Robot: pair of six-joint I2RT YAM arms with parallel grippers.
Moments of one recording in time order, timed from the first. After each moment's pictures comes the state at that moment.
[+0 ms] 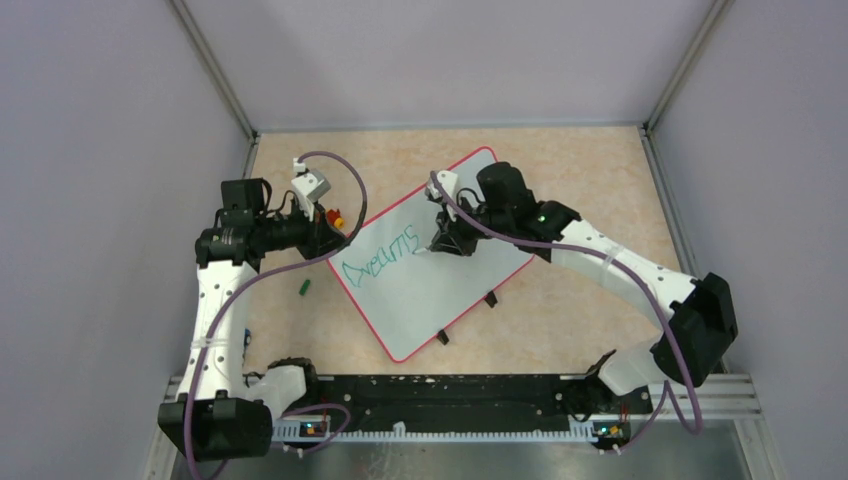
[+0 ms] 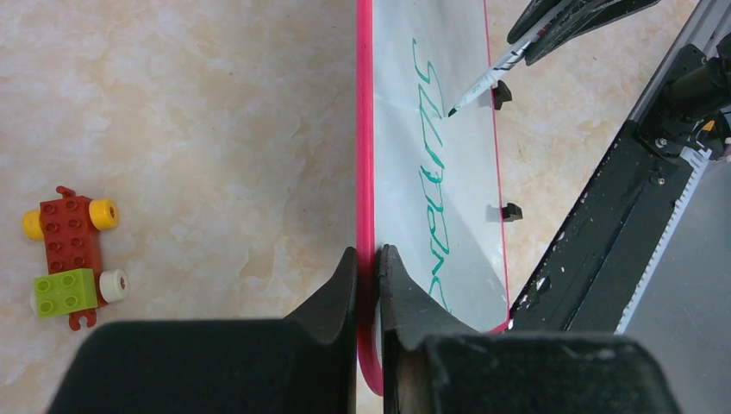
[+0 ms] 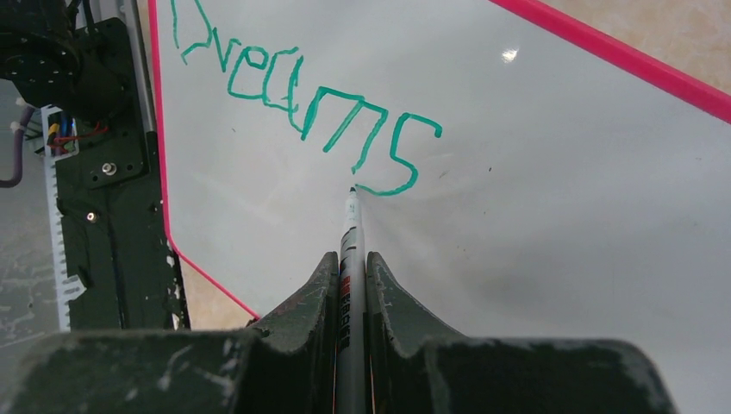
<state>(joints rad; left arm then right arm) 0.08 1.06 1.14 -0.92 0.92 0.47 0.76 1.44 1.24 -0.37 -0.50 -0.22</state>
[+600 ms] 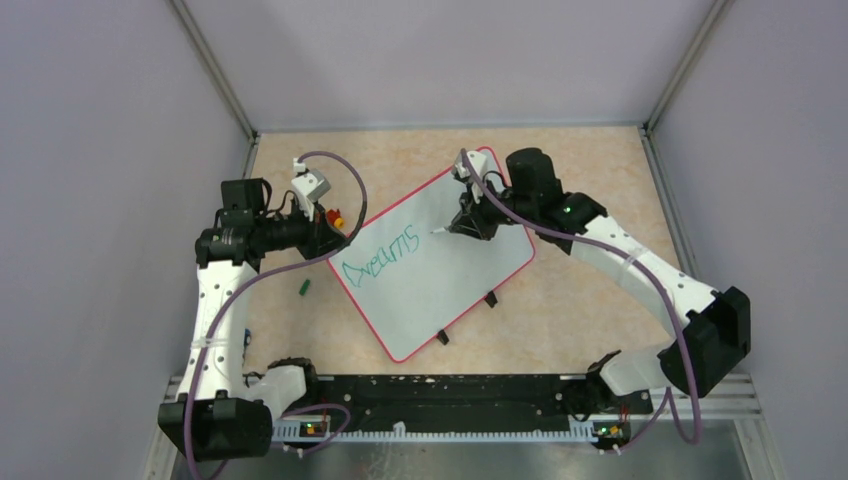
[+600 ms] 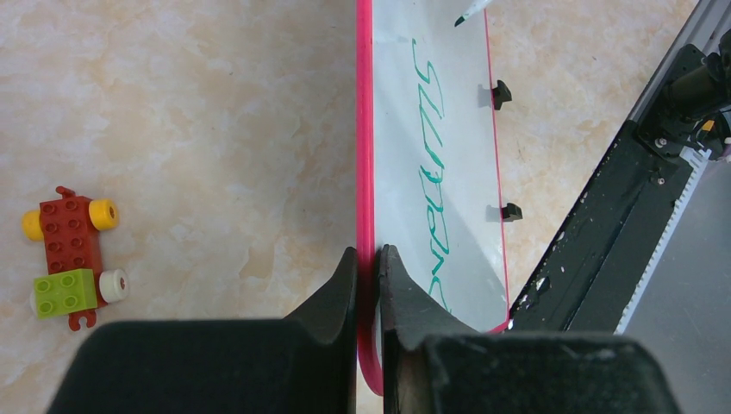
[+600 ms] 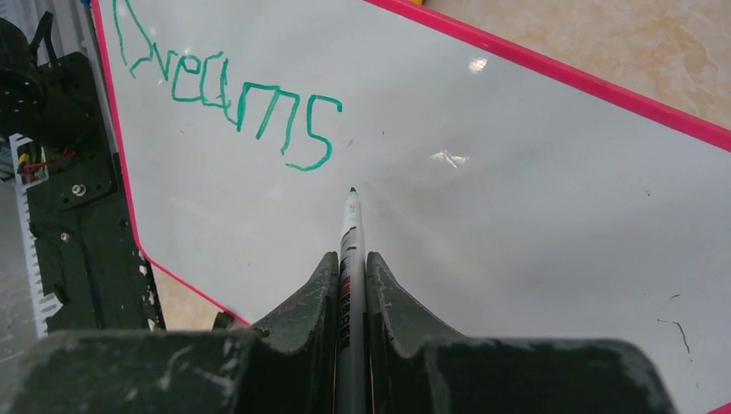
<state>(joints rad) 0.08 1.06 1.14 -0.92 0.92 0.47 0.64 1.37 1.25 -0.41 -0.53 -0.22</state>
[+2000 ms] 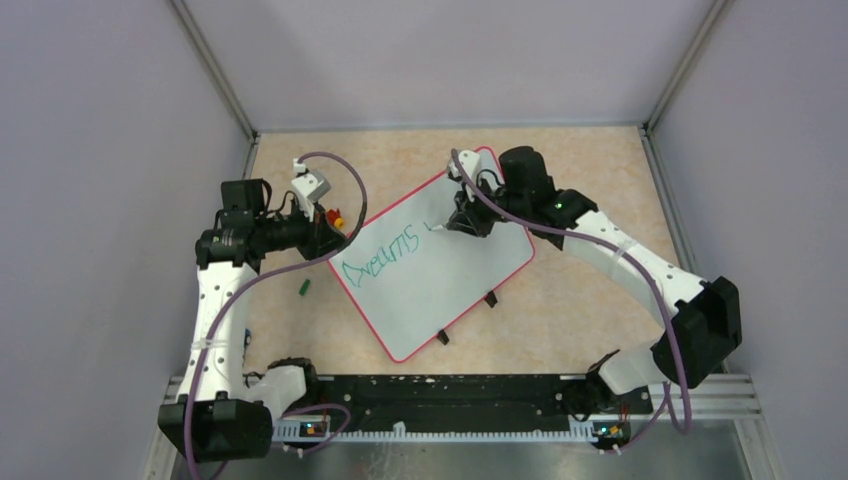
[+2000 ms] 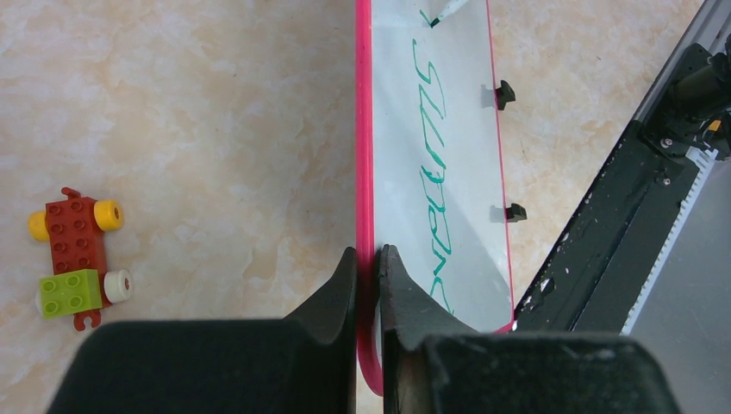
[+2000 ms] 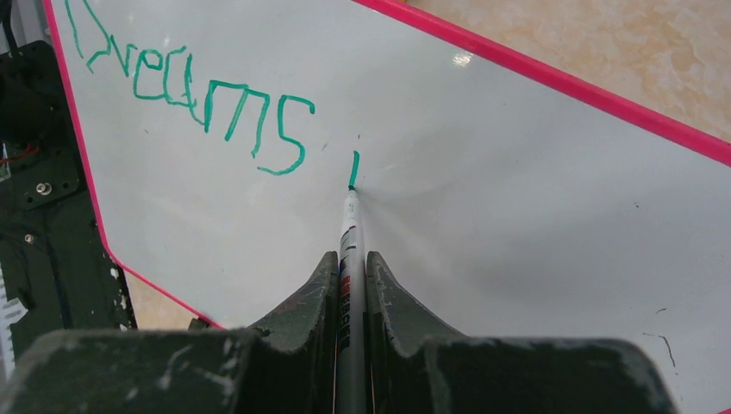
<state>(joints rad) 0.08 1.05 1.14 -0.91 0.91 0.47 0.64 1.43 1.27 -0.39 -0.50 -0.25</state>
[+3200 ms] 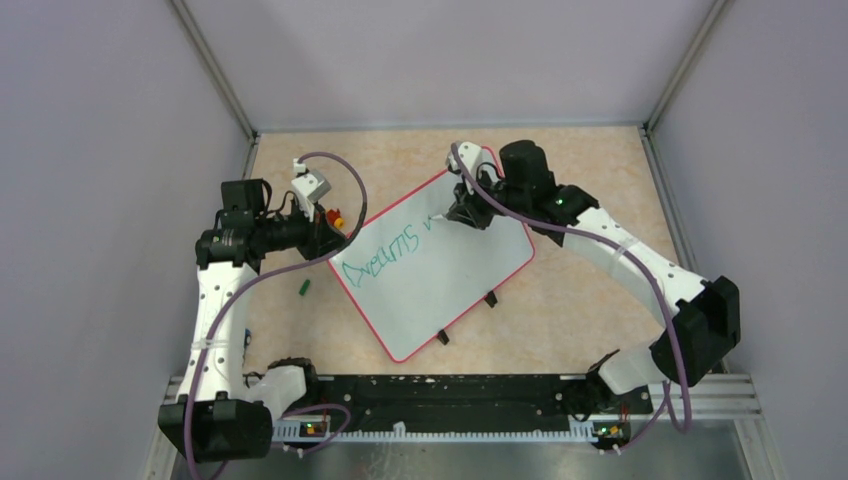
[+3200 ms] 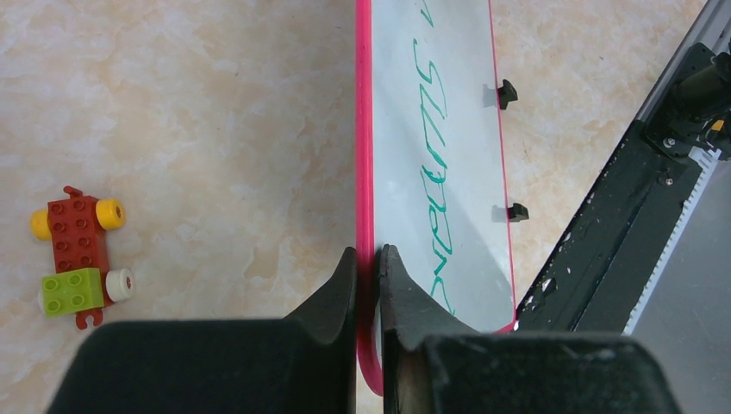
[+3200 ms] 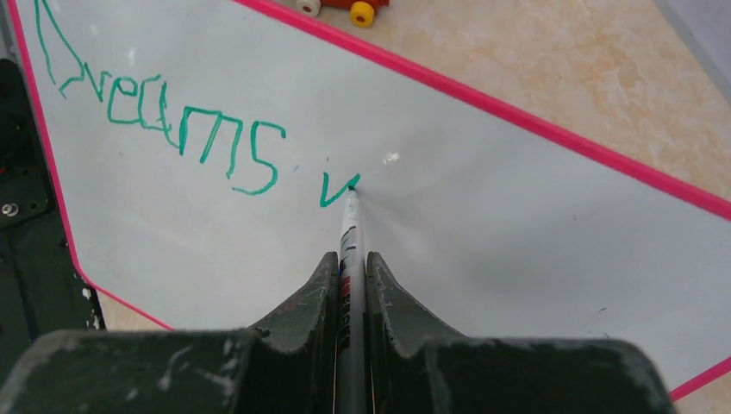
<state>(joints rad) 0.08 1.05 1.13 -0.90 0.91 0.47 0.64 1.44 1.32 -0.39 -0.44 -0.26</state>
